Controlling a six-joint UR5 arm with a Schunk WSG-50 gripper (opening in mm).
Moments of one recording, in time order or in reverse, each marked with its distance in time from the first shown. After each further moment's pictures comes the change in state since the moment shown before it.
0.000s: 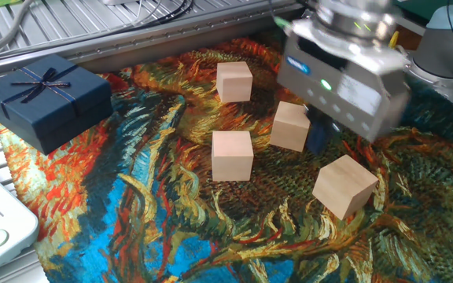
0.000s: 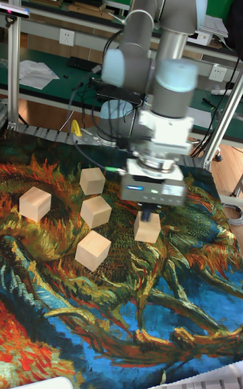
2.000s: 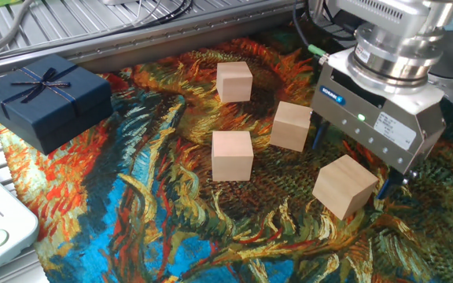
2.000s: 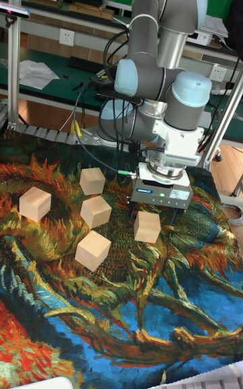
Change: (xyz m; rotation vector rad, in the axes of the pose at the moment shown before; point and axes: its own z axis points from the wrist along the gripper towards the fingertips) arm 0.039 0.002 0.022 0.035 0.088 0.012
